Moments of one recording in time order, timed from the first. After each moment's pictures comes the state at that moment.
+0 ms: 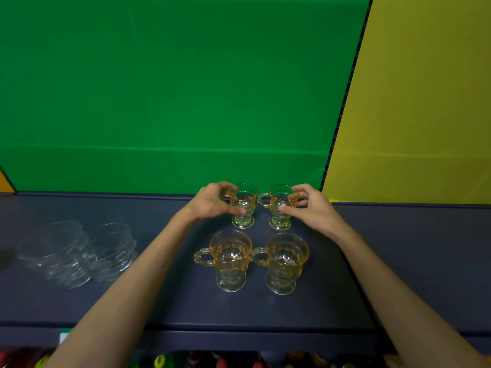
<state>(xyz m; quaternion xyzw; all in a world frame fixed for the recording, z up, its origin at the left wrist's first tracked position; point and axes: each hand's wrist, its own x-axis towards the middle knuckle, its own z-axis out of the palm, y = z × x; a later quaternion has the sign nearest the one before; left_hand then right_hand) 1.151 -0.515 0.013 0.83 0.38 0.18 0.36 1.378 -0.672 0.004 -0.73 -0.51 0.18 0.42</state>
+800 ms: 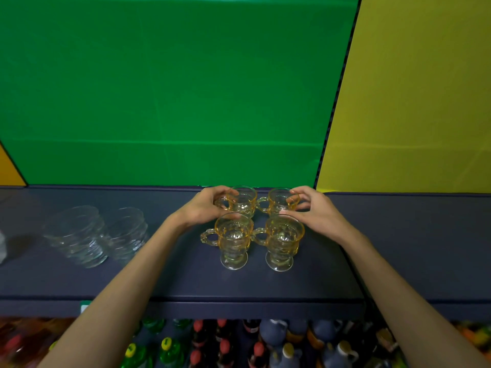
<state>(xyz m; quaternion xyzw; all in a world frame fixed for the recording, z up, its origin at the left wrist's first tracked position) 1.108 -0.552 0.004 0.83 0.29 0.19 0.45 1.354 -0.719 0.002 -0.73 -0.53 0.17 0.41</state>
